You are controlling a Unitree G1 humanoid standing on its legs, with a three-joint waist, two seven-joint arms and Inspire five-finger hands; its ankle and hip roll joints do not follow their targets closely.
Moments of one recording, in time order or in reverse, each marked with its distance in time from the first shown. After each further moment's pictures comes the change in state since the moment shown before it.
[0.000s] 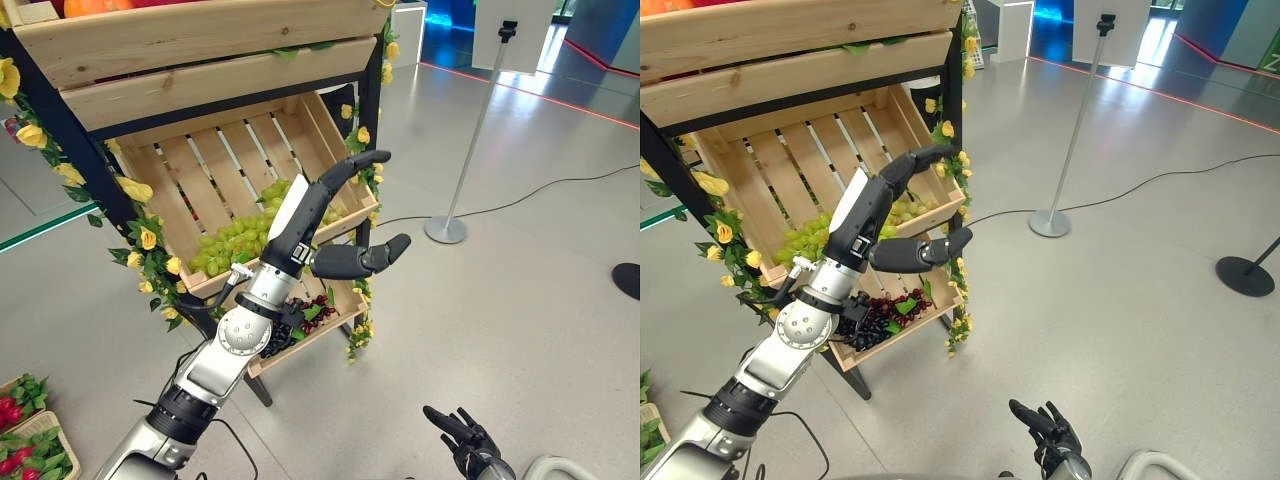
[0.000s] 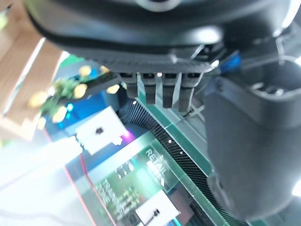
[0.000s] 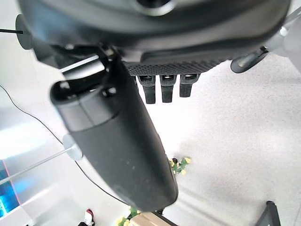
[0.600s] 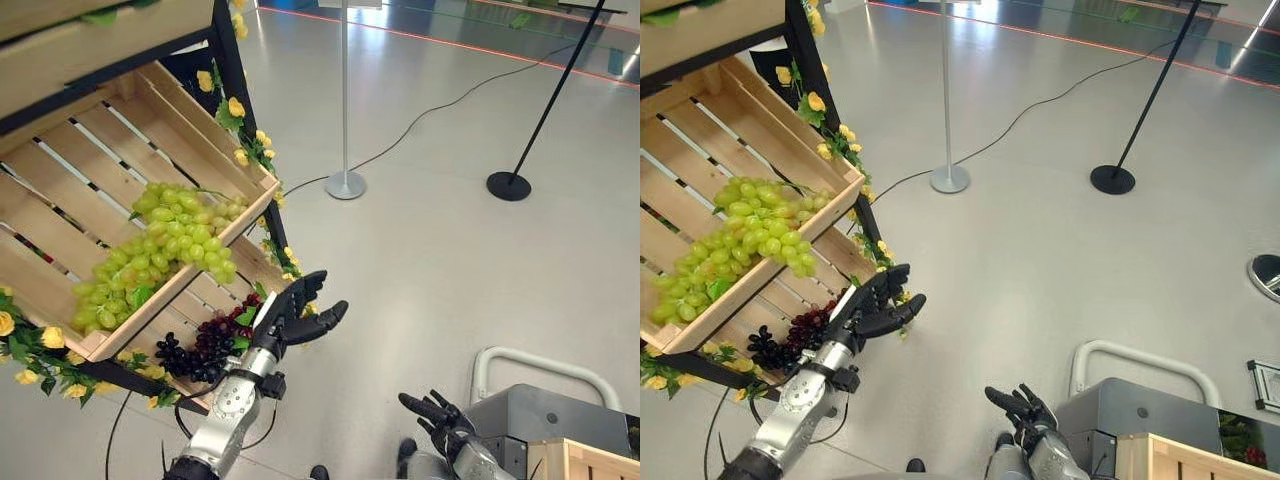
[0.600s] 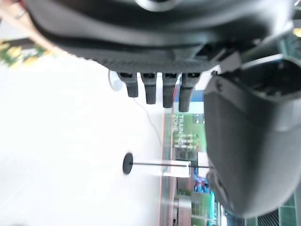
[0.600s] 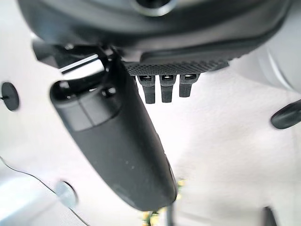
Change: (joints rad) left arm 0.266 -0.109 0.023 0.397 -0.281 -0.004 -0.140; right arm -0.110 0.053 0.010 0.077 -0.119 0.076 0.063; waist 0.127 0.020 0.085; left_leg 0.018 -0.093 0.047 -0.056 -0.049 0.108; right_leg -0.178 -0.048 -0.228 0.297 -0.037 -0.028
